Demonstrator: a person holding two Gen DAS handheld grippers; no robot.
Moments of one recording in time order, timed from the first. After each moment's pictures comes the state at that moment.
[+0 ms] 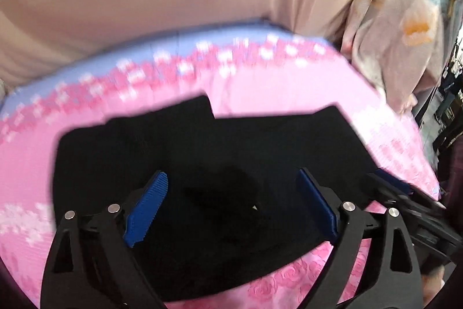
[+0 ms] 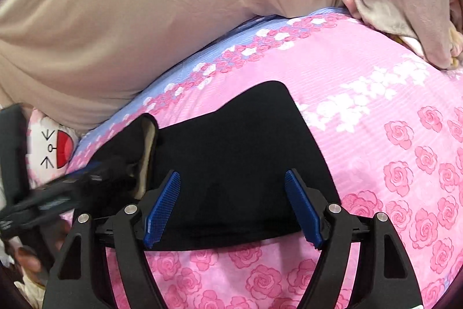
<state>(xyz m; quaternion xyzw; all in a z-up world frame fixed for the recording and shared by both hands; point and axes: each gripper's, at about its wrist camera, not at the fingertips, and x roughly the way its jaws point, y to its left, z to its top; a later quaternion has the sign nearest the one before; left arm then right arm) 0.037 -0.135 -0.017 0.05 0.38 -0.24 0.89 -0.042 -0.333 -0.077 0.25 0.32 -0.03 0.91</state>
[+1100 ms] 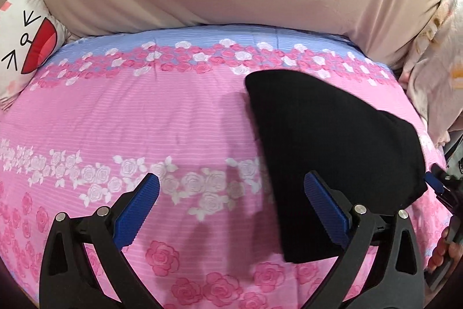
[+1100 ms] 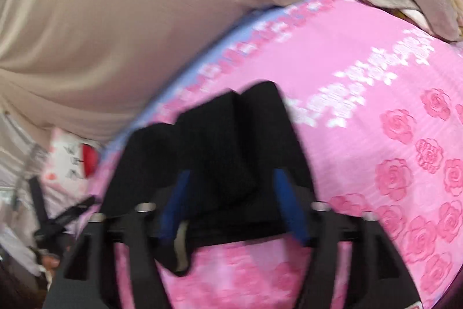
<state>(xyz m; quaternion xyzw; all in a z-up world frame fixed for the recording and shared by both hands) 0.048 -0.014 -0.035 0.00 0.41 -0.11 0.90 -0.059 -0.374 -0.075 0.32 0.30 0.03 0.89</state>
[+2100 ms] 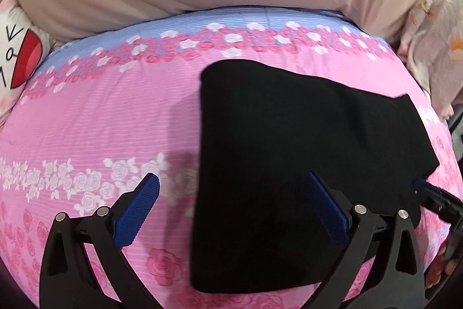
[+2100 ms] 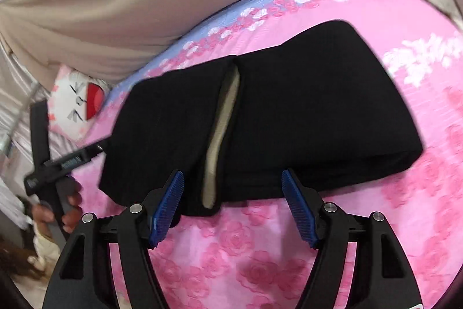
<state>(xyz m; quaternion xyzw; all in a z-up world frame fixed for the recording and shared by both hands) 0.059 -0.027 -0.055 0.05 0.44 -0.13 0.89 -0.047 -0.292 -0.088 0.27 0.39 0.09 0.88</state>
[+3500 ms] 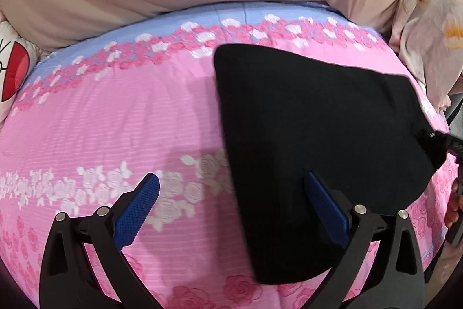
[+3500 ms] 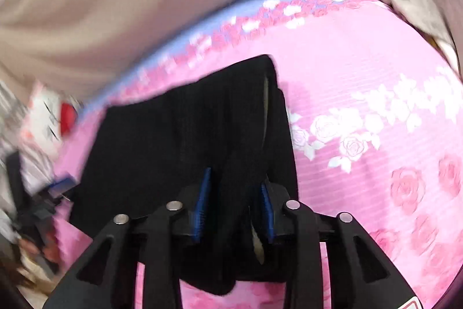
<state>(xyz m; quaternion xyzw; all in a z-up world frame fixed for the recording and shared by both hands) 0.065 -0.071 -0.060 0.06 0.45 -0.15 0.88 -0.016 -0.383 -0.072 0.23 0.39 0.00 0.89</state>
